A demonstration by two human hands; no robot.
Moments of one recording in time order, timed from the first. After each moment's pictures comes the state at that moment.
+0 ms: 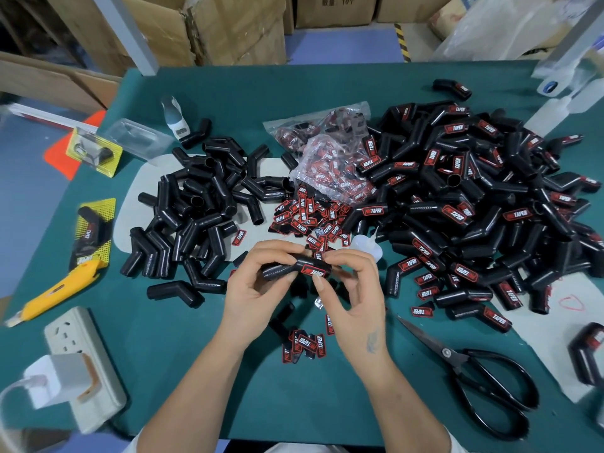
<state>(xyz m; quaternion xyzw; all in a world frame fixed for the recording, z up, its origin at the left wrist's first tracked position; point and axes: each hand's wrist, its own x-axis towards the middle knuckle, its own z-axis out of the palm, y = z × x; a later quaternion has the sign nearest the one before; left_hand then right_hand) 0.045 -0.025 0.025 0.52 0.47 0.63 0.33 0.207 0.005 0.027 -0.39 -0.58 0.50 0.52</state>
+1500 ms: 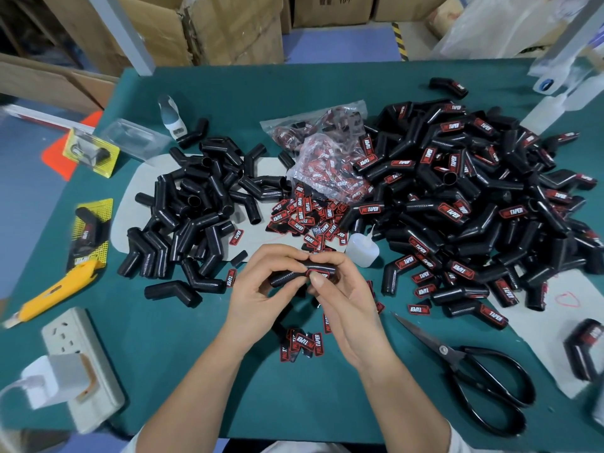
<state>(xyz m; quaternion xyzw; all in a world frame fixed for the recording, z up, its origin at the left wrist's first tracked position) 0.048 -0.024 0.021 0.58 0.51 0.58 0.26 0.206 0.009 0.029 -0.33 -0.39 0.75 0.42</state>
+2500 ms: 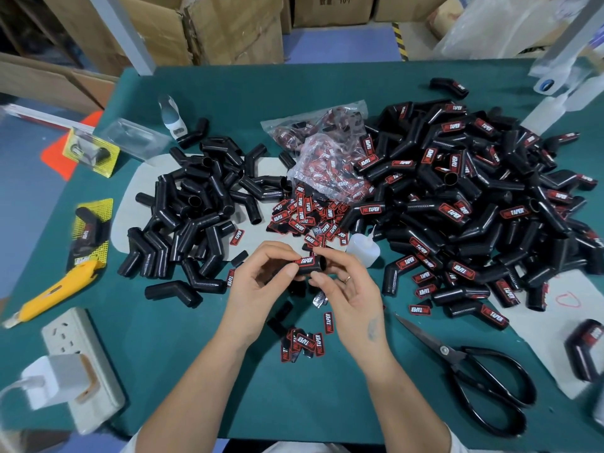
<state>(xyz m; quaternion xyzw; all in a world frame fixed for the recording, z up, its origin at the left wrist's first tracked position) 0.047 -0.023 0.022 0.42 0.53 0.59 0.44 0.209 0.010 0.022 -0.40 -0.53 0.61 0.44</state>
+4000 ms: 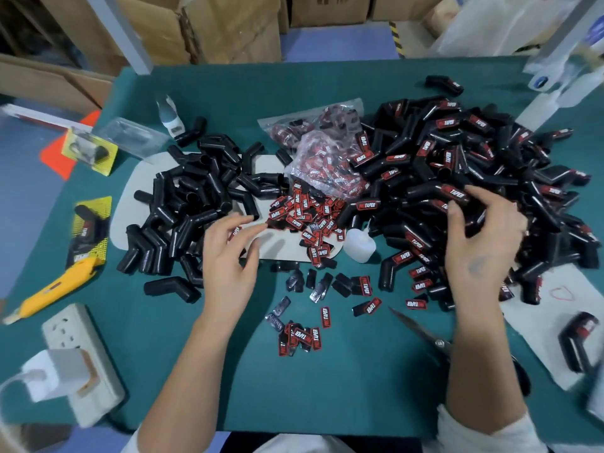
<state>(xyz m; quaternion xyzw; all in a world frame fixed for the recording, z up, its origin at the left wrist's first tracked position) 0.011 -0.009 0.005 0.57 0.71 0.42 0.03 0.332 0.112 0.047 -0.65 -0.62 0.11 0.42</state>
